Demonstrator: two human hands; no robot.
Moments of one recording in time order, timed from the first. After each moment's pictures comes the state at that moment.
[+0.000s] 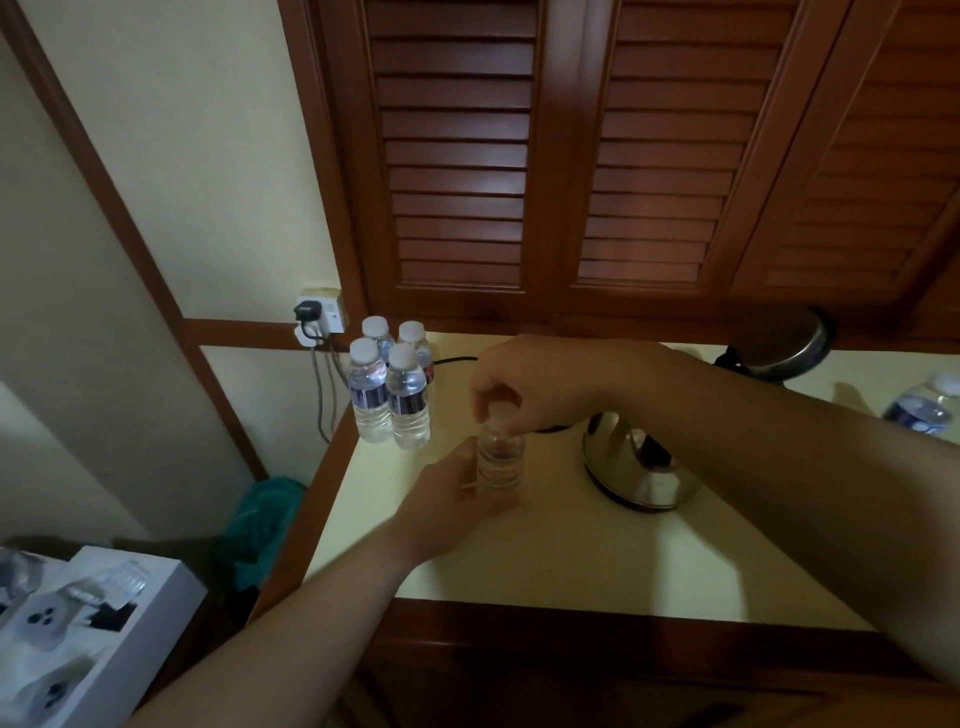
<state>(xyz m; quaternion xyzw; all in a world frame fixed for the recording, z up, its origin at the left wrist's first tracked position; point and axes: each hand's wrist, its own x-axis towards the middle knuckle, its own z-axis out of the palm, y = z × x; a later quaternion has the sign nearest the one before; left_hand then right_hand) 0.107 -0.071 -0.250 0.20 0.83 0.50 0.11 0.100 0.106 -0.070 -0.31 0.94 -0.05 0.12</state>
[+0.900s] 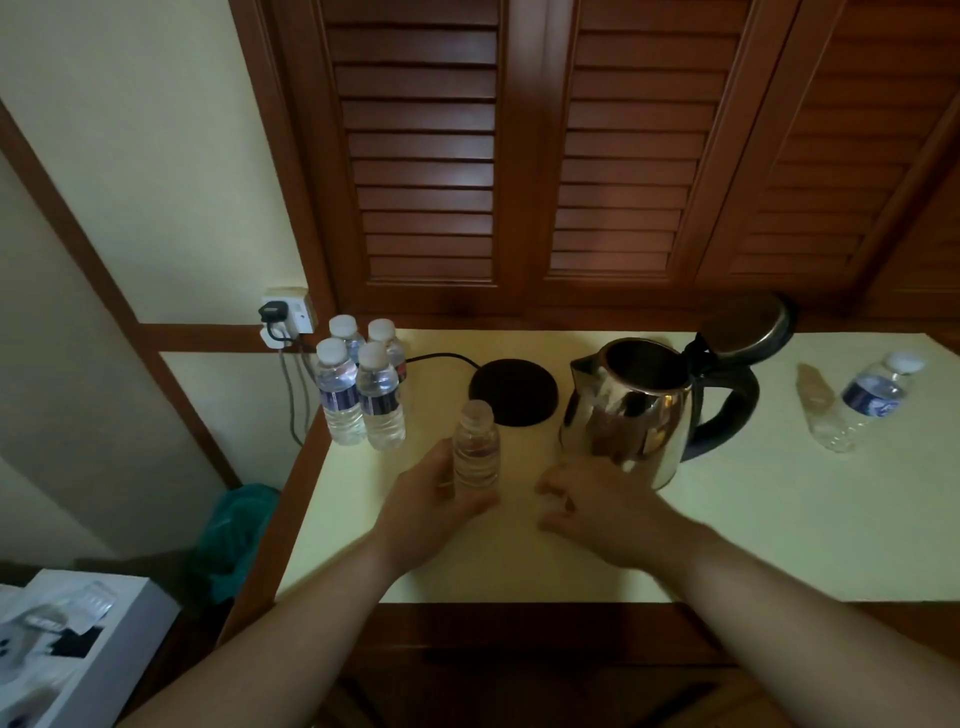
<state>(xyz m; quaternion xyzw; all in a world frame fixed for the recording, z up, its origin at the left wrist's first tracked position) 0.113 -0.072 -0.257 0.20 0.83 0.52 0.07 0.188 0.157 -0.199 -0.08 0.98 -0.15 0.06</state>
